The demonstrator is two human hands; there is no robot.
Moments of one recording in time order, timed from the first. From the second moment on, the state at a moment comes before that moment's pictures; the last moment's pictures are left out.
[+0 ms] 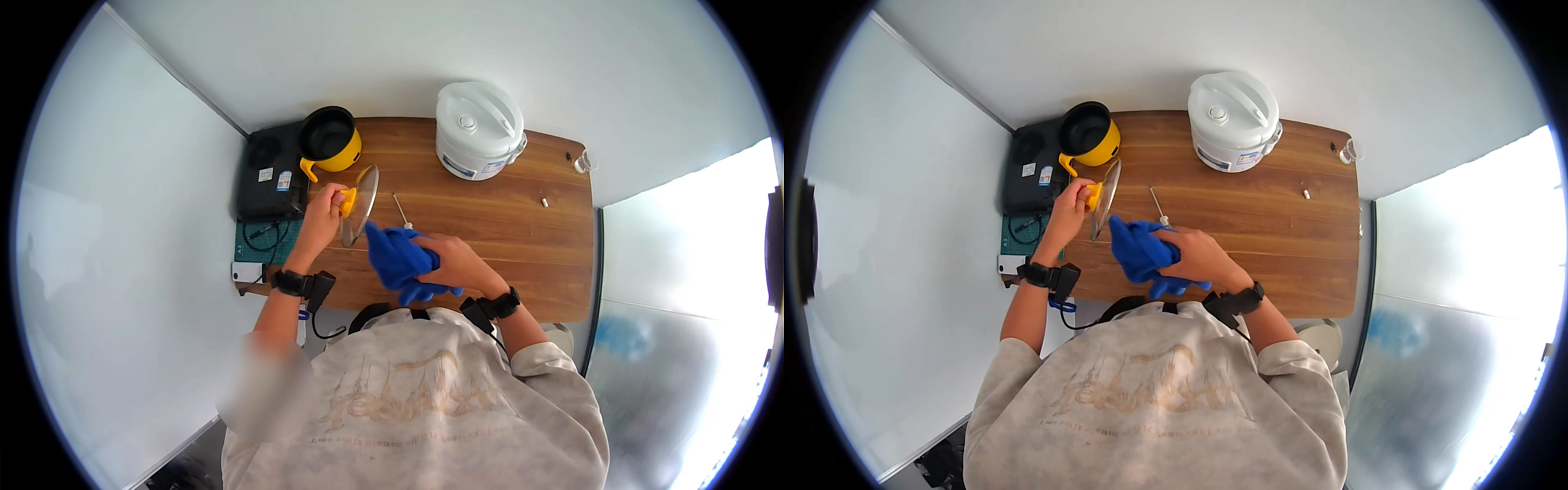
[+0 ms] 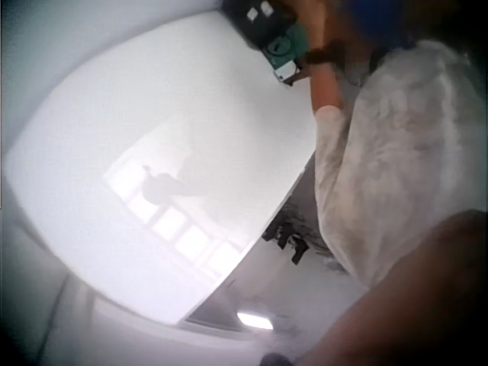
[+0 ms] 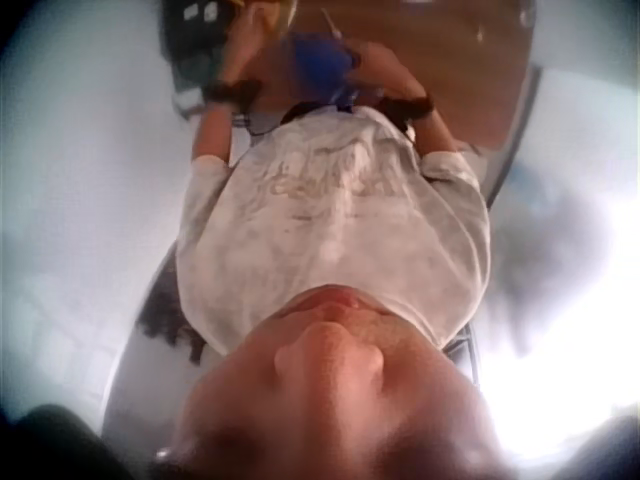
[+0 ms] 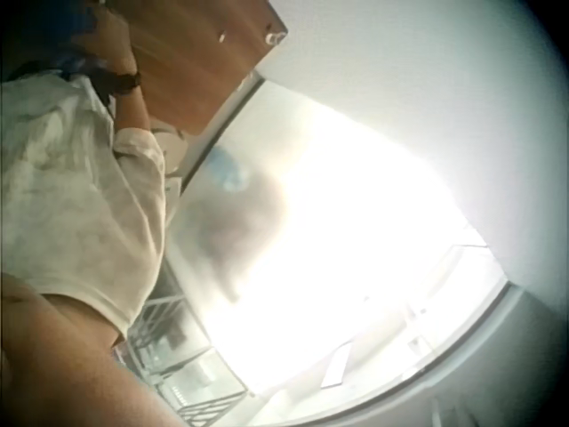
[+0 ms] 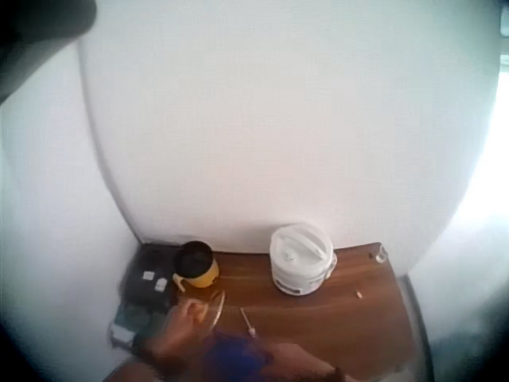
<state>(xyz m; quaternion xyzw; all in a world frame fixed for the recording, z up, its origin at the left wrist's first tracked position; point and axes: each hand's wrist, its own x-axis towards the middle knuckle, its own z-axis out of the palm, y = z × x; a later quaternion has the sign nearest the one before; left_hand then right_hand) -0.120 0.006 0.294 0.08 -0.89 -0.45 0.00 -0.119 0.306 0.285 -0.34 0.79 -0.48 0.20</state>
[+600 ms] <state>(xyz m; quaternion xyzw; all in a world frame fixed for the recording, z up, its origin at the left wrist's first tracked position) -0.300 -0.124 0.245 0.06 -0.97 -0.18 0.12 -0.135 0.377 0.123 -0.09 0.95 -0.23 0.19</state>
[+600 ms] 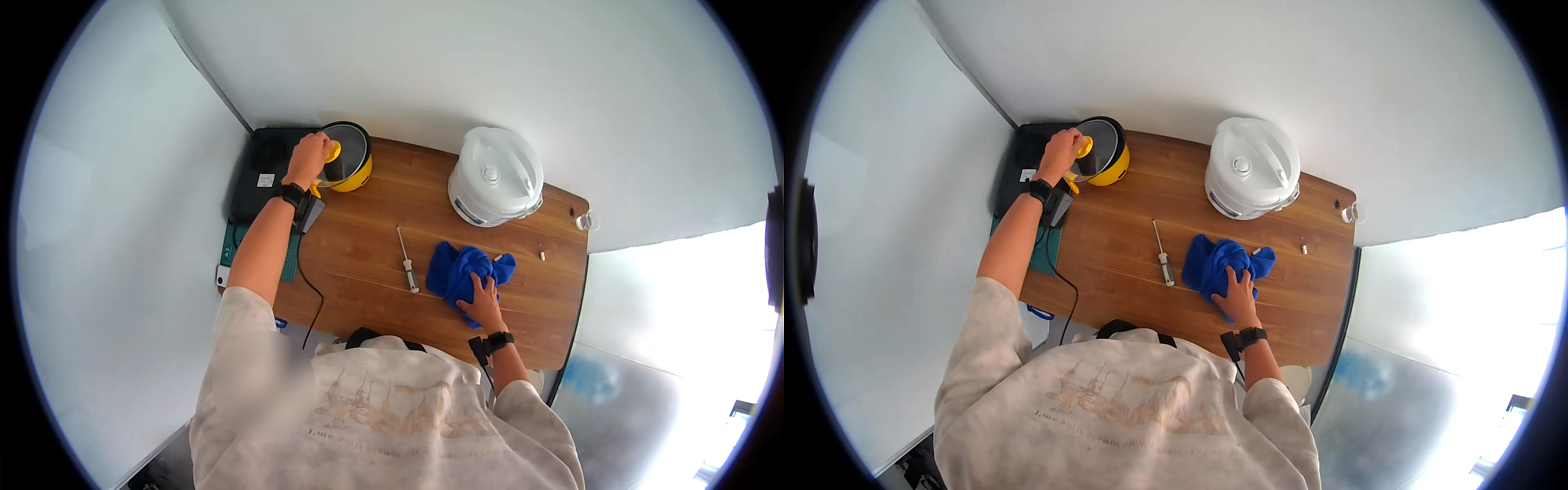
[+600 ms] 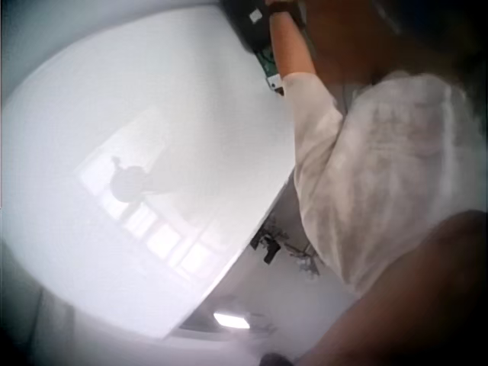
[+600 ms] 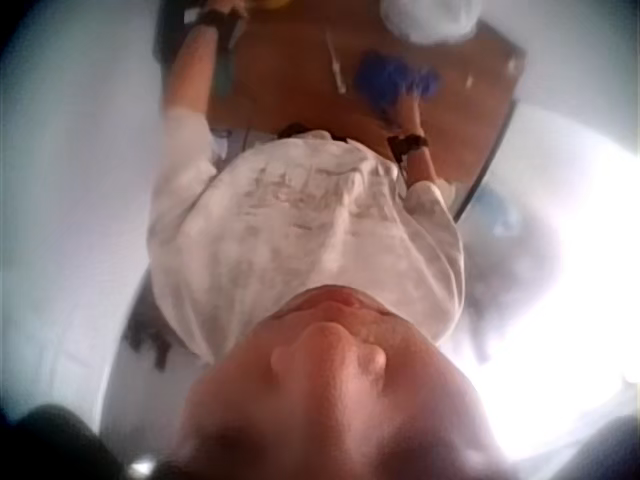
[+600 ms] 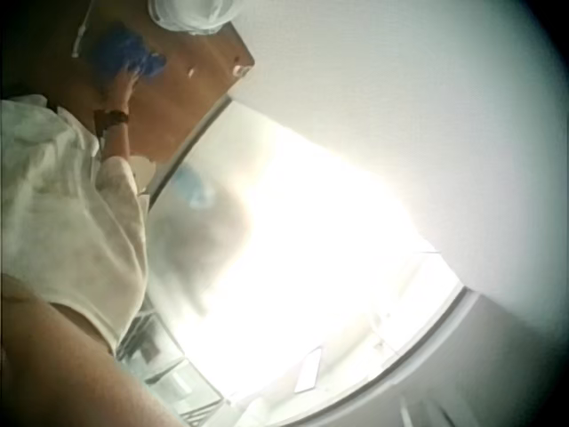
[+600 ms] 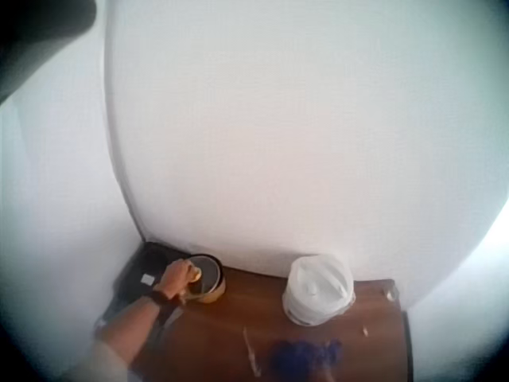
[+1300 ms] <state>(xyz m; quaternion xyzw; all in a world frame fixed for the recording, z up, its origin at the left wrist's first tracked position) -0.342 -0.133 0.195 0.09 -0.98 -0.12 0.10 -0.151 0.366 0.121 -0.08 0.96 -0.21 0.17</state>
